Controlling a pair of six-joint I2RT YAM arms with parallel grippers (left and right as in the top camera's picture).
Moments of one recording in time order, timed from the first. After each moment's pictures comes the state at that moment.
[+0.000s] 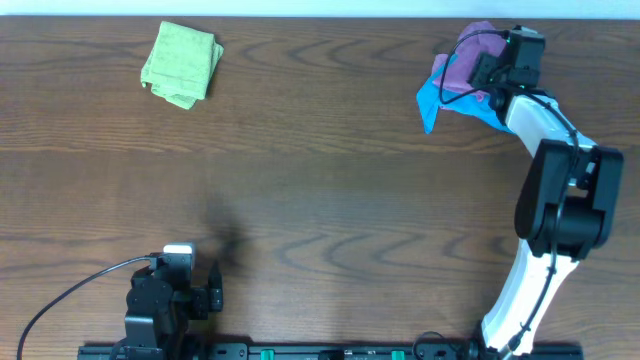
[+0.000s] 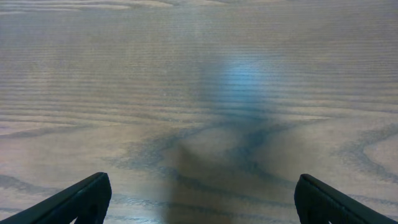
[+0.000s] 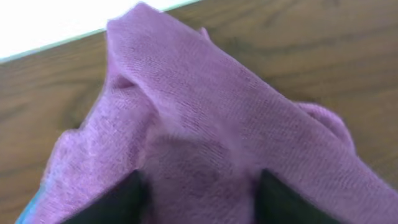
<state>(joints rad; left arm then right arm) -0.10 0.01 0.31 -1.00 -0.06 -0.01 -0.13 2.22 1.54 -0.04 0.09 0.21</state>
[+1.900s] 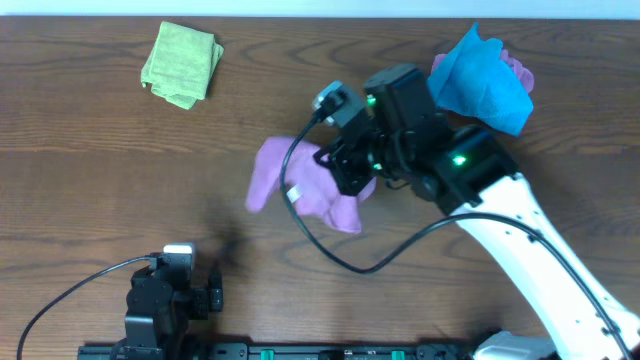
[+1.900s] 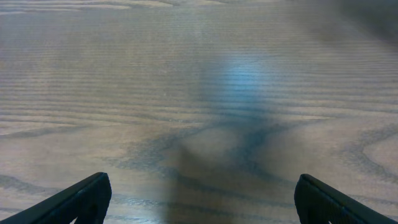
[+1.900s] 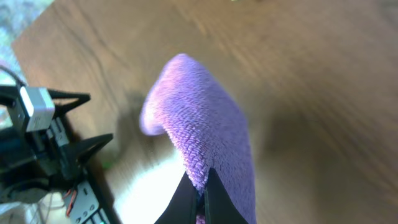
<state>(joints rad) -0.10 0.01 0.31 -1.00 -0.05 -0.01 0.61 1.50 1.54 -0.92 -0.40 0.00</state>
